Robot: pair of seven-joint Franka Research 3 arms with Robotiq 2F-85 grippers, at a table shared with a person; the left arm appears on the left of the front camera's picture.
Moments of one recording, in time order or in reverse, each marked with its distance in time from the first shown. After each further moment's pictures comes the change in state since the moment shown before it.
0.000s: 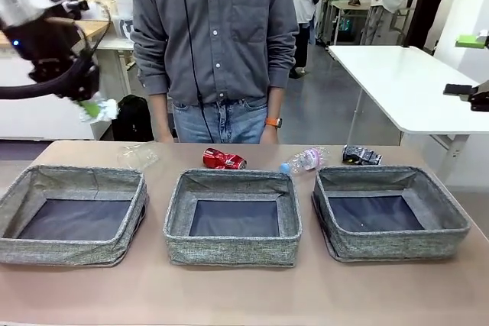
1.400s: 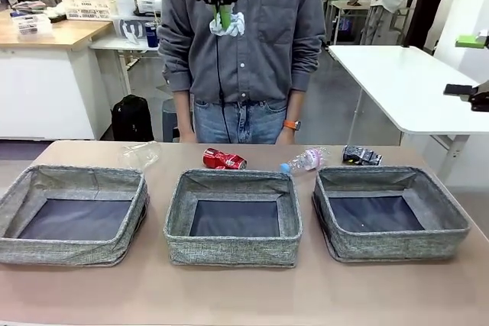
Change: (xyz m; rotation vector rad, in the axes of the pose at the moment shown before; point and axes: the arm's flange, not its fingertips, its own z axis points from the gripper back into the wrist) left arm 0.144 -0.235 0.078 0.080 -0.015 -0.070; right arm 0.000 0.000 0.000 -0.001 0.000 0.000
